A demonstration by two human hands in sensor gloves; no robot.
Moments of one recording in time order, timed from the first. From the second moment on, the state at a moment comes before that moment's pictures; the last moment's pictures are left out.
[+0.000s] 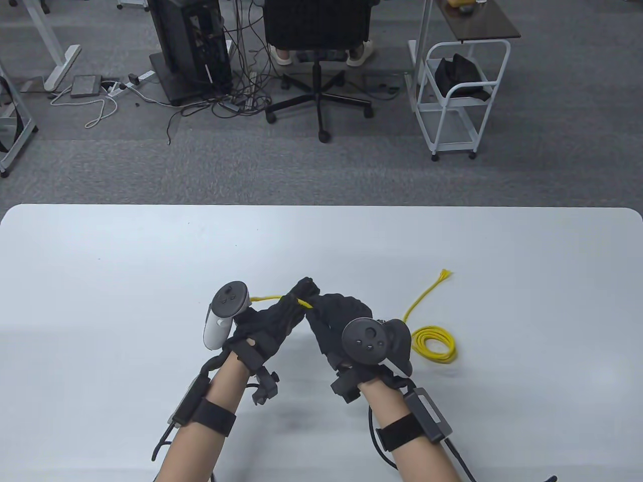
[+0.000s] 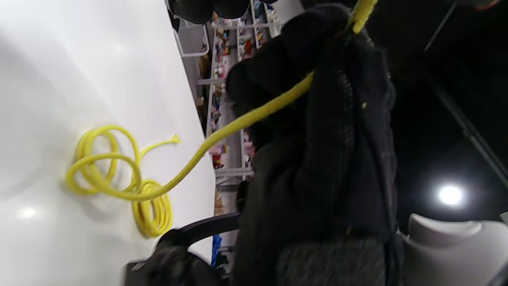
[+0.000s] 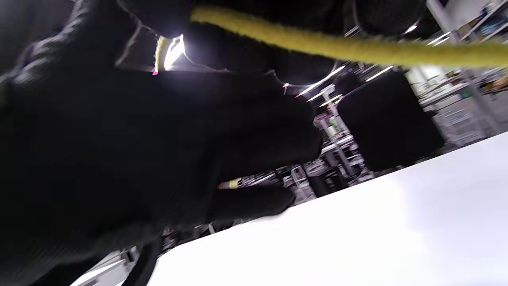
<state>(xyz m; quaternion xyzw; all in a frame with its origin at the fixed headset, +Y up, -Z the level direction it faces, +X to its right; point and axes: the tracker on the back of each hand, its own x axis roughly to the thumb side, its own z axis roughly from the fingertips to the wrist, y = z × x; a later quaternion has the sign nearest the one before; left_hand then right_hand) -0.153 -0.717 -0.370 -0.21 -0.26 0.65 0.69 0.042 -0.671 -0.322 0.25 -0.14 0.91 0.30</state>
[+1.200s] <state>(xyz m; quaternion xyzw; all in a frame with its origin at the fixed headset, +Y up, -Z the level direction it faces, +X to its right) -0.115 -0.709 -0.354 -0.33 -0.34 0.66 0.58 0.080 -0.732 -0.358 0.25 0.08 0.90 0.35</state>
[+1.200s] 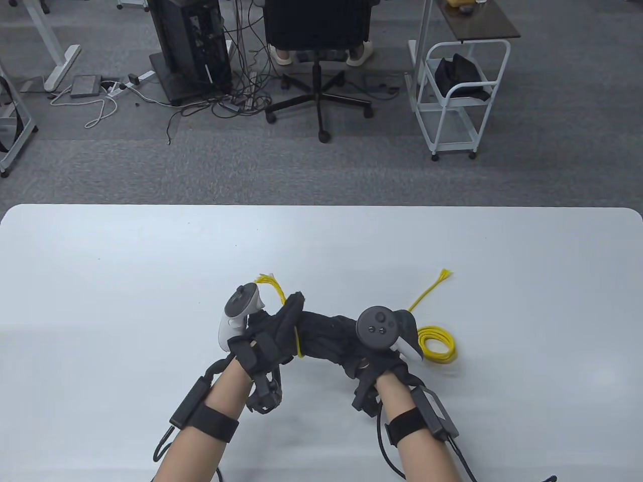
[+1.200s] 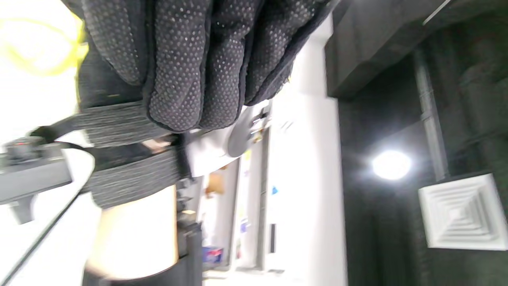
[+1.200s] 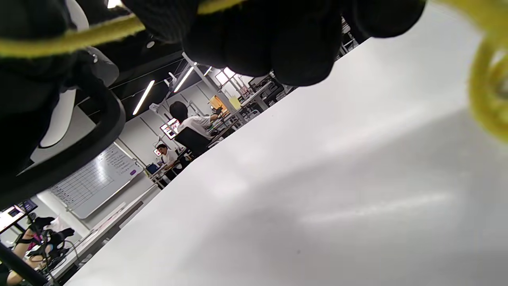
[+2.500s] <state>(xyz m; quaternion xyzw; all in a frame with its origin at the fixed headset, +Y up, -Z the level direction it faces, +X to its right) -0.158 -0.721 -0.370 -0.21 -0.20 0.64 0.71 0.047 -0.706 -0.337 0.32 0.01 0.87 0.38</state>
